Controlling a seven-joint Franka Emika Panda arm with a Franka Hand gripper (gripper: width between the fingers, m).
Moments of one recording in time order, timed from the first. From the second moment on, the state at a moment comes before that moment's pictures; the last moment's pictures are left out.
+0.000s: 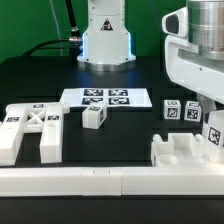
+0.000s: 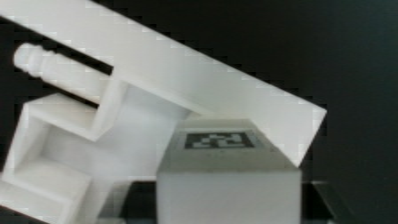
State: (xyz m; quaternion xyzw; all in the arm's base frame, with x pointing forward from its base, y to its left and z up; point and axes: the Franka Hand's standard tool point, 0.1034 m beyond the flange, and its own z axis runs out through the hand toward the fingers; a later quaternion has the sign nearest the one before) arm 0.659 0.118 0.075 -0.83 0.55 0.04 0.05
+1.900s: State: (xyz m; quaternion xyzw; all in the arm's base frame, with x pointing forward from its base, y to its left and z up) arm 0.656 0.116 0.080 -1.00 -0.09 0.02 0.00
